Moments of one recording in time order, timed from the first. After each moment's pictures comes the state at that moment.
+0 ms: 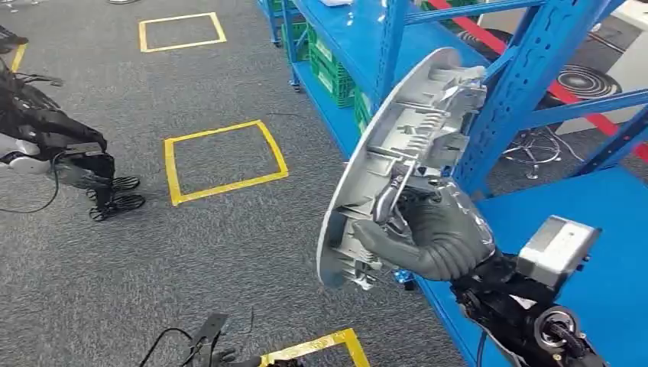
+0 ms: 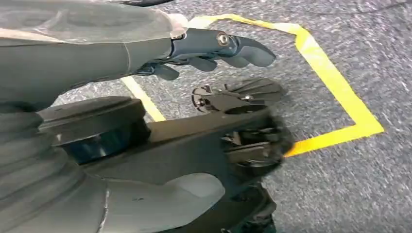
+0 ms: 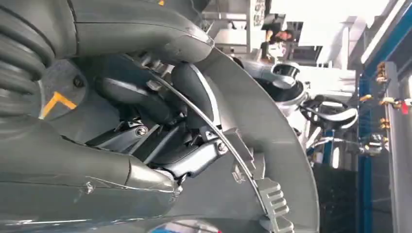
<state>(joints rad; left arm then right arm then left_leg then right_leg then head) -0.19 0.03 -1.02 -0.22 0.79 0.12 -0.12 -0.26 -0.14 0.72 -1.90 -0.31 -0.07 -0.35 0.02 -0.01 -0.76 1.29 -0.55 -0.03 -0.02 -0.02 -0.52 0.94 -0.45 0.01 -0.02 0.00</state>
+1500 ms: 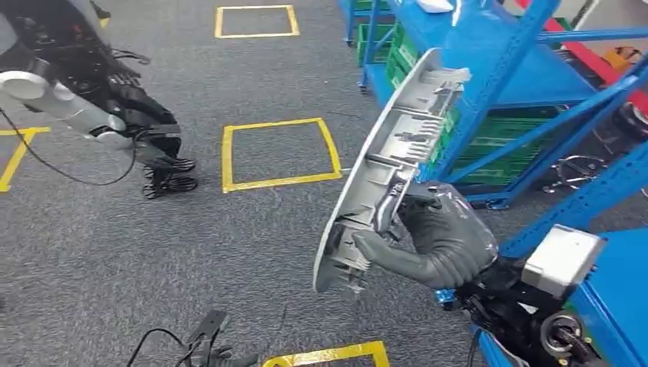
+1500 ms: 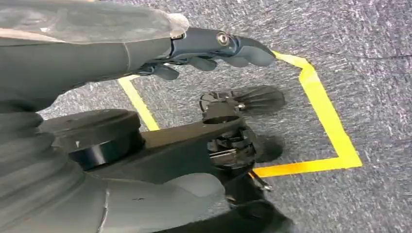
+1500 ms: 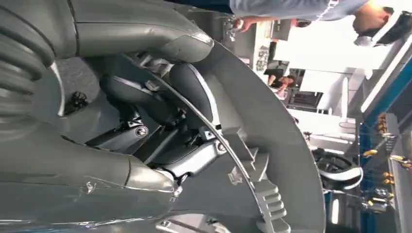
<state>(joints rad) -0.20 0.04 -1.02 -0.22 0.79 0.12 -0.12 -0.26 -0.14 0.73 -1.90 -0.33 -0.04 -0.35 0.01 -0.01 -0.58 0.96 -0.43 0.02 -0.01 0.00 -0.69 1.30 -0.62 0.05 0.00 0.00</state>
